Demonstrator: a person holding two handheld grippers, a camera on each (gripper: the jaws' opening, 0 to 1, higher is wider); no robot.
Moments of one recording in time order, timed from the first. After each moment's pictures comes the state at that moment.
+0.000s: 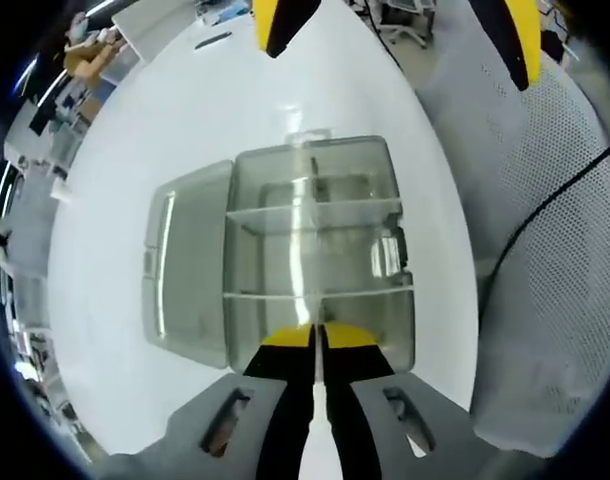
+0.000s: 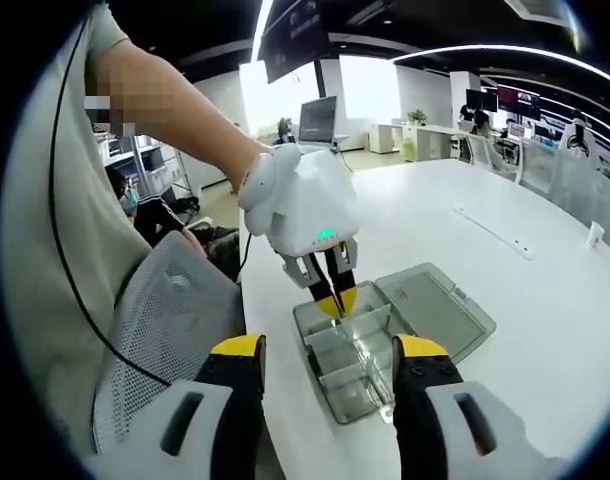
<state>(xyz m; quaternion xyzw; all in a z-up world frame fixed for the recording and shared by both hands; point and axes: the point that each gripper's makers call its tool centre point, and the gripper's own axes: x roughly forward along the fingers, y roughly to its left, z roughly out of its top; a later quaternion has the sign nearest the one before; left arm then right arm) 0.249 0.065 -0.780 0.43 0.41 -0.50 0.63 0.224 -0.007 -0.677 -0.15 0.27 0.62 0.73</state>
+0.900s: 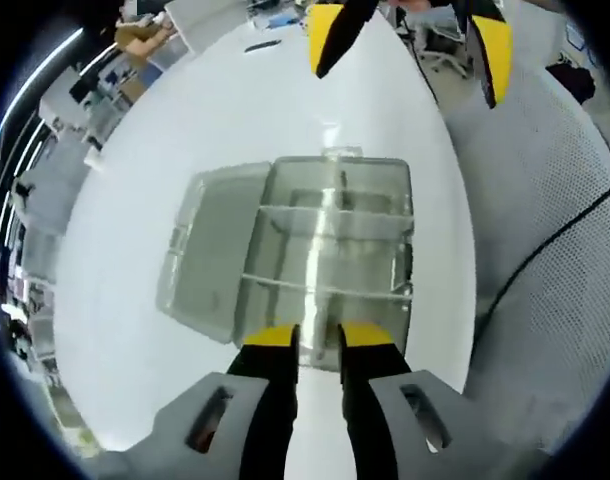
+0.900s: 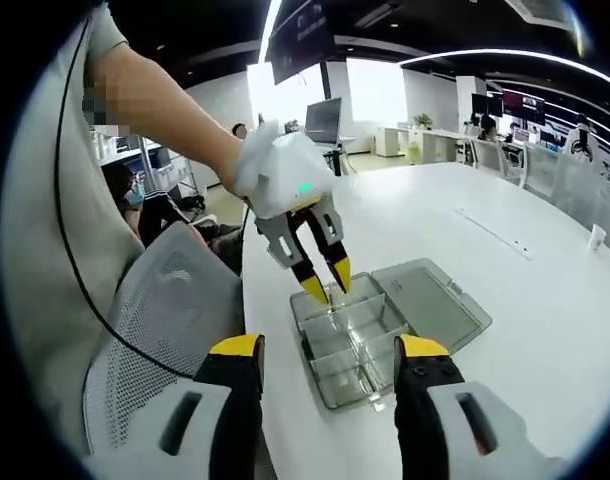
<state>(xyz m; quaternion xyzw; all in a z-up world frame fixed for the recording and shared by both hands) 0.250 0.073 -0.762 0.36 0.40 -0.44 0.71 0.230 -0.028 -0.687 -0.15 0.25 0.63 0.72</state>
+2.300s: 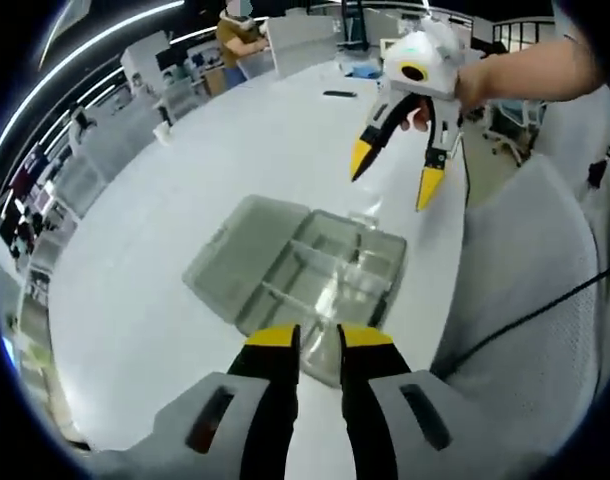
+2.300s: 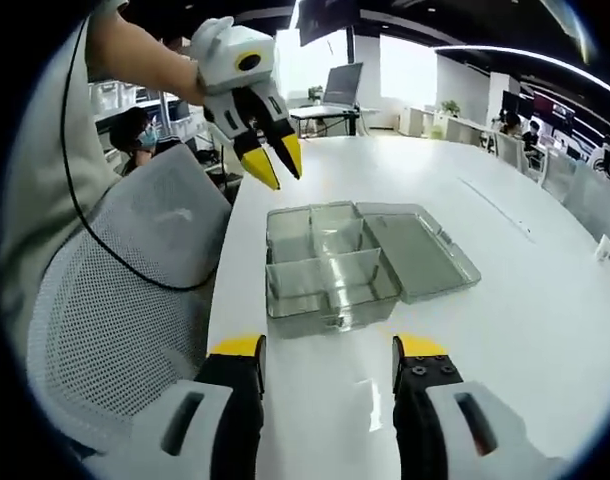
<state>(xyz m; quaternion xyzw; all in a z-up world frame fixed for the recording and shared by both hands) 0.228 0.063 -0.713 0.24 0.37 -0.36 0.83 0.263 -0.080 -0.758 -0.25 0.26 0.65 0.67</state>
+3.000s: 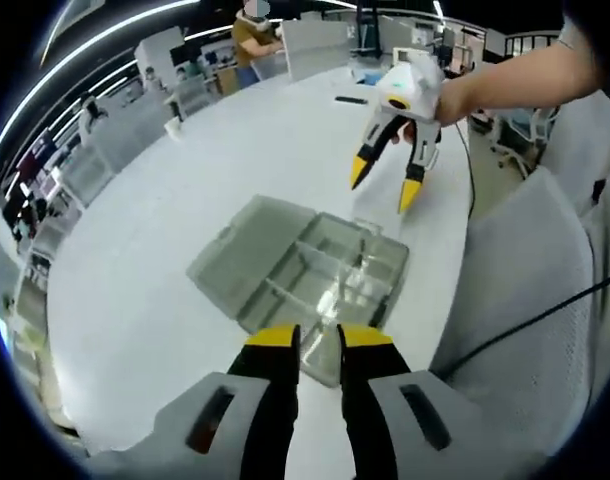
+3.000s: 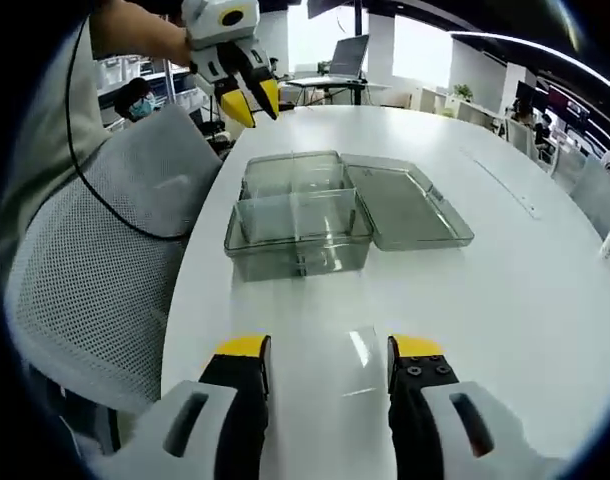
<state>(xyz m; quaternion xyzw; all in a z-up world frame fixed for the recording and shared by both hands) 0.230 0.065 -0.708 0.21 0.37 -0.34 0.84 0.293 -0.108 -0.794 -0.29 0.29 0.65 0.64</state>
